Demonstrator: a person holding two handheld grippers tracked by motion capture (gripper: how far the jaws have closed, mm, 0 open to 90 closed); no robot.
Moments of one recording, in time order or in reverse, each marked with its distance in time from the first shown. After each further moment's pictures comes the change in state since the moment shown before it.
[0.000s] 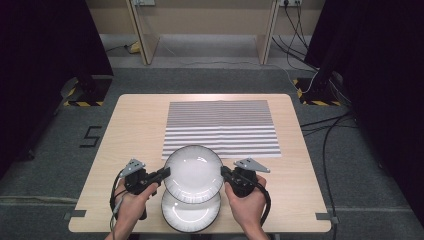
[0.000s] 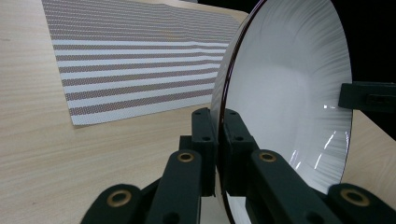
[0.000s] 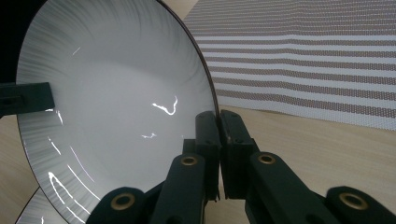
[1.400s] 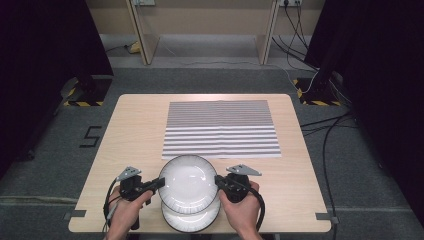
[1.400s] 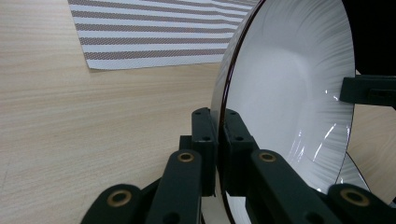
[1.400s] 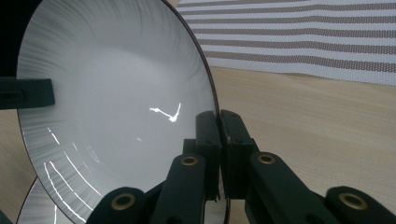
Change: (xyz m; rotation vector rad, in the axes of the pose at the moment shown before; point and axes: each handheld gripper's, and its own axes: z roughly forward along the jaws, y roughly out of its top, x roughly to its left) left arm 0.010 -0.016 -0.012 0.123 0.026 -0.065; right arm 0.010 -0.018 0.012 0.101 0.036 0.013
